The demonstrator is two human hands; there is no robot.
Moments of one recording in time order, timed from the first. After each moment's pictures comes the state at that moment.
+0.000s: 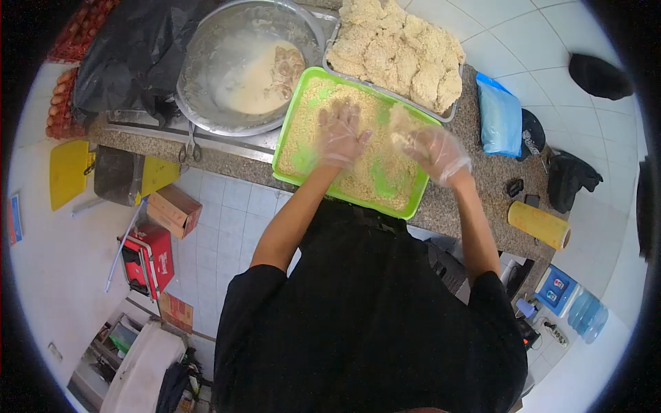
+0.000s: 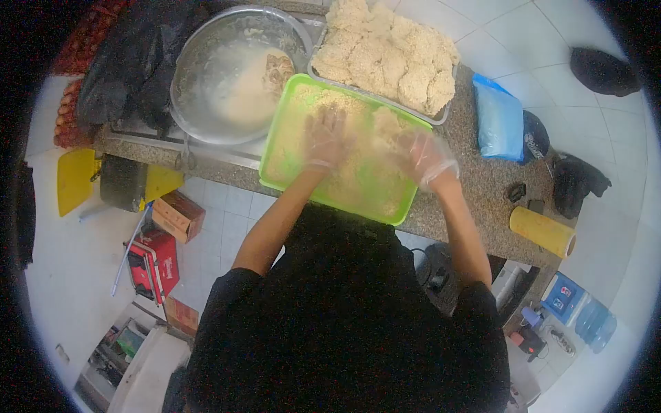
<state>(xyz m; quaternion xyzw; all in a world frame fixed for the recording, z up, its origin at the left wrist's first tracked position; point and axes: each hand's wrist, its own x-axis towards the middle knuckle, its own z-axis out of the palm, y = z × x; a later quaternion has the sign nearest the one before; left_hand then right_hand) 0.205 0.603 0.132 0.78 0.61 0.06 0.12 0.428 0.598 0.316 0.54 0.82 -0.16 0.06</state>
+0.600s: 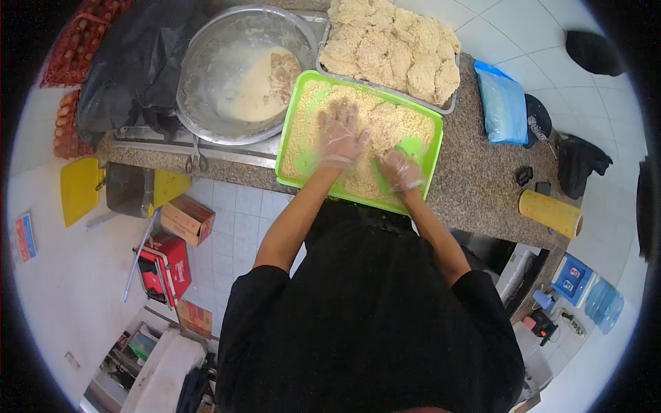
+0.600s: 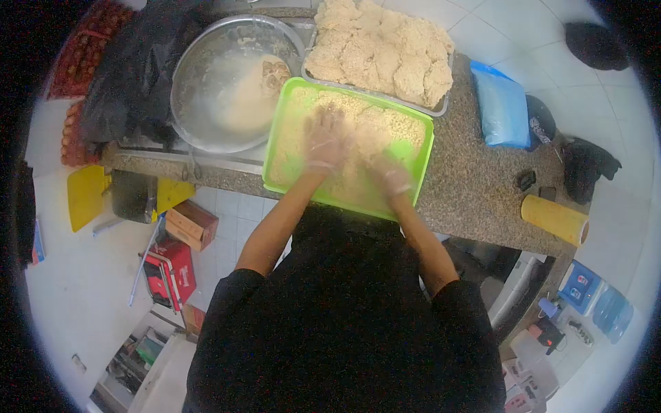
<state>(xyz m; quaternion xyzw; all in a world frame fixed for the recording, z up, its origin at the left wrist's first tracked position) 0.205 0.601 0.119 0.78 0.61 0.09 0.12 0.406 0.516 0.103 0.63 0.77 -0.04 -0.10</state>
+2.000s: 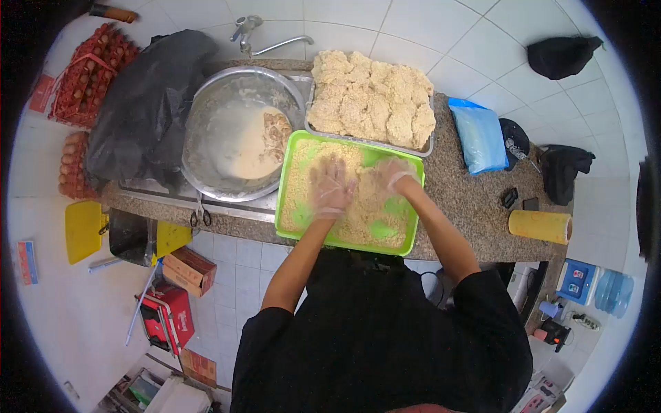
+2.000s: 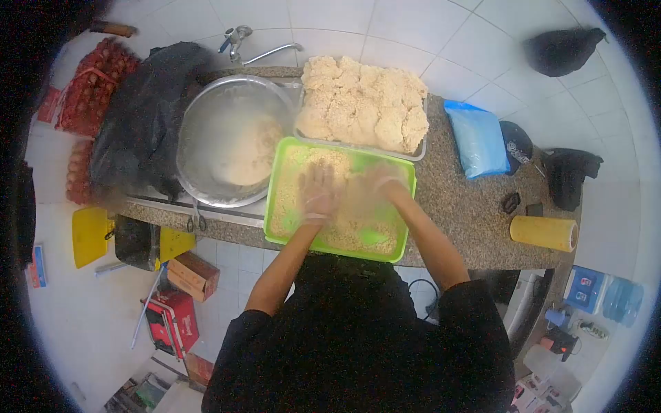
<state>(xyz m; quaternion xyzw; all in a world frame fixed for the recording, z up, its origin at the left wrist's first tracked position) 0.206 0.604 0.130 0.77 0.62 0.07 0.13 0.418 0.647 0.178 0.60 0.76 -0.19 0.14</state>
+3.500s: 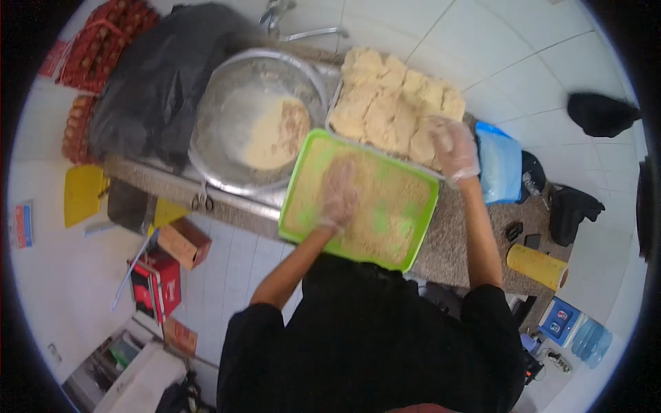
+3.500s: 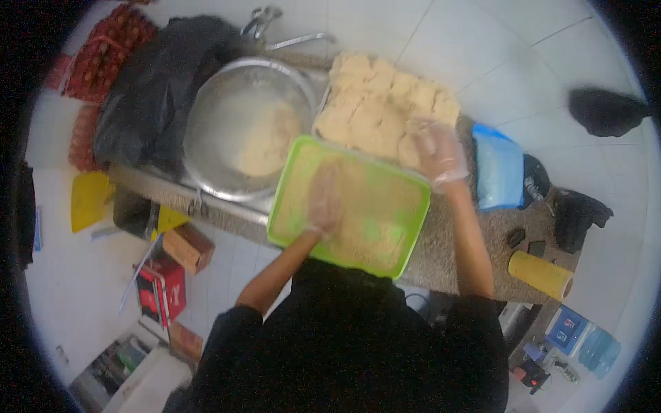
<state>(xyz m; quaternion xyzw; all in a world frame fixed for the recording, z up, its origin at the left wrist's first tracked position) 0.194 0.604 0.125 0.70 0.56 0.37 0.25 0.463 0.724 0.298 0.60 0.77 -0.11 -0.20</state>
